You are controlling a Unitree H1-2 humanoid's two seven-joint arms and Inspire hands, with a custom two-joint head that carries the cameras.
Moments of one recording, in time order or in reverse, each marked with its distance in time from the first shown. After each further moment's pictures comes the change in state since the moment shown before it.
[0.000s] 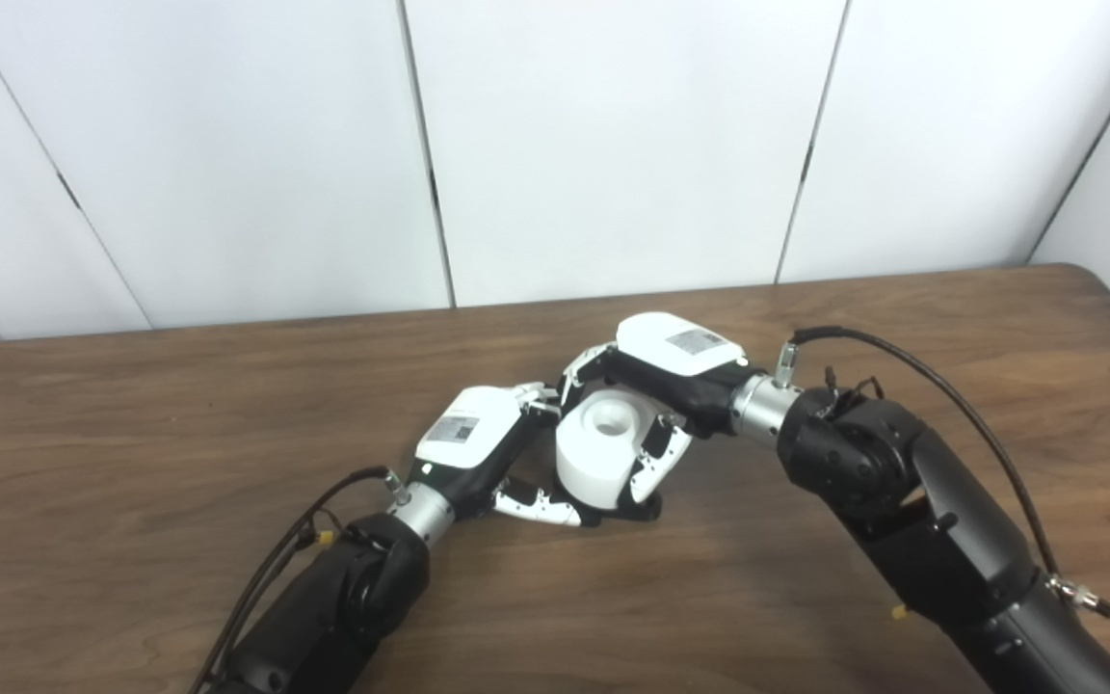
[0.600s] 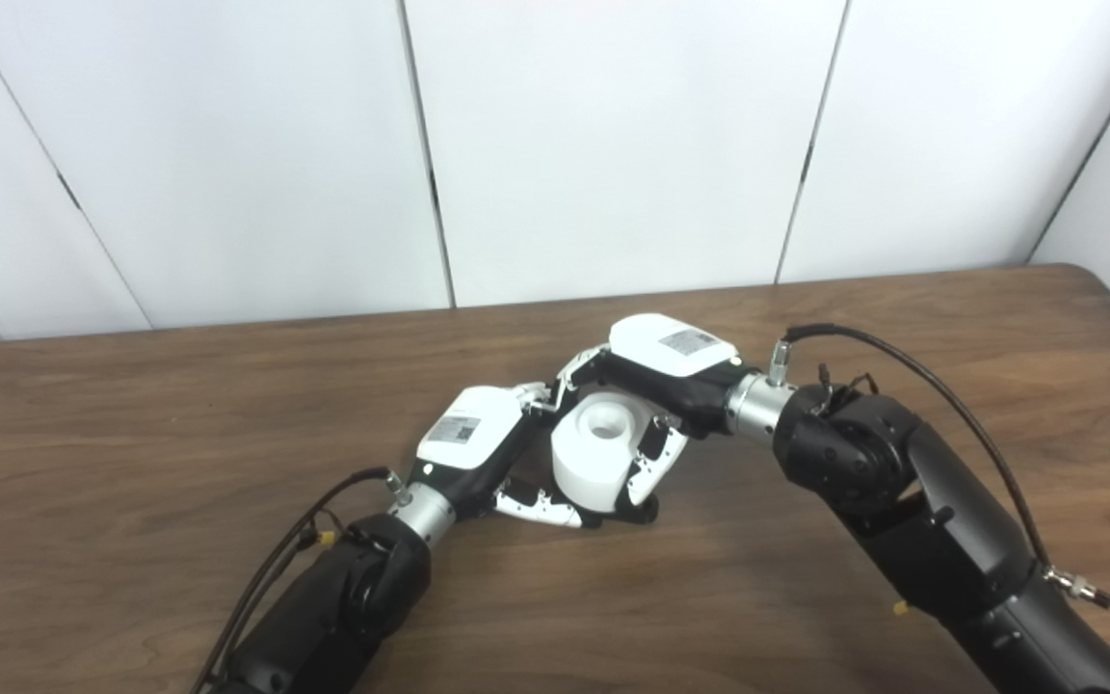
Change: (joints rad) left arm 0.002 -0.003 0.001 0.000 0.012 0.000 0.007; right arm -0.015 -0.006 0.025 0.010 0.008 -0.013 0.005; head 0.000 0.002
